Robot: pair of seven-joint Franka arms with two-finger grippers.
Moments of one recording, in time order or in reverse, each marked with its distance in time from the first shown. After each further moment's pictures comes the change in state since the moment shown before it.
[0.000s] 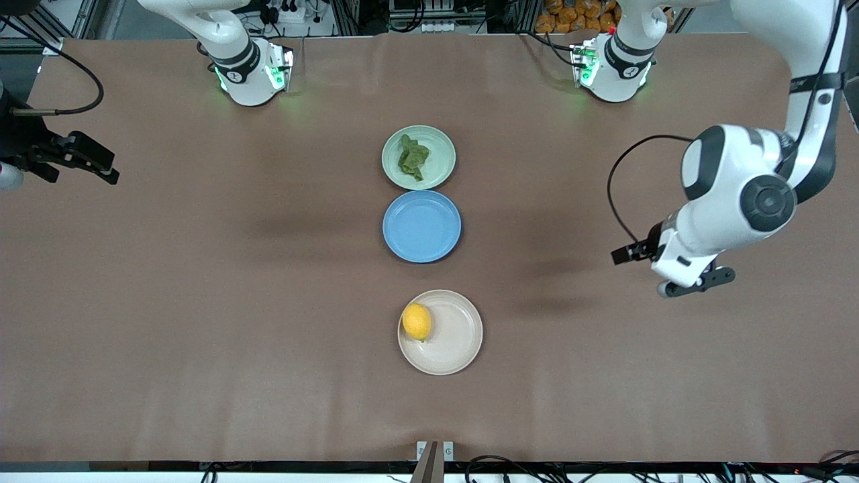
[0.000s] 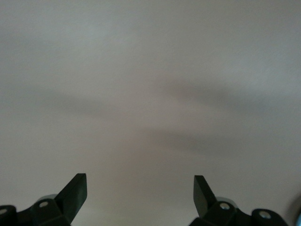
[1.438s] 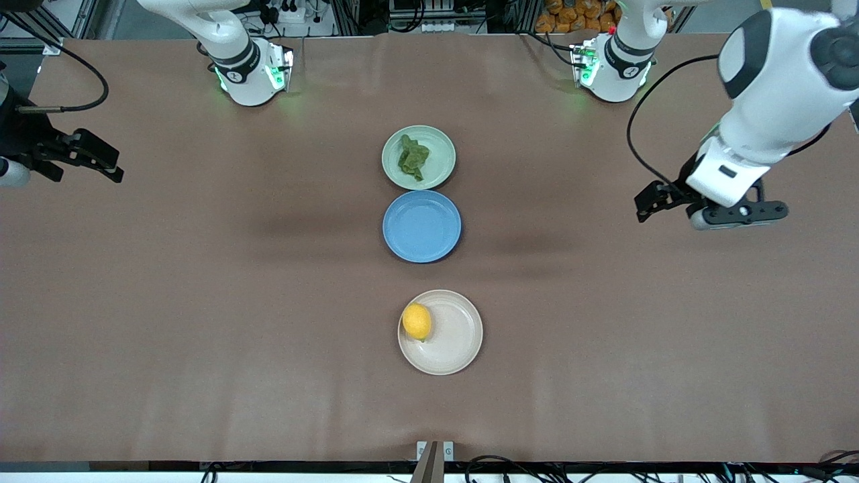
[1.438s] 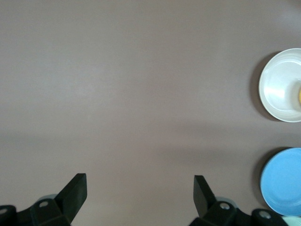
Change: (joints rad) left arm 0.066 -0.312 -0.090 -0.071 -0.022 -0.026 0.118; right arm 0.012 -0.004 0.000 0.000 0.001 -0.002 -0.001
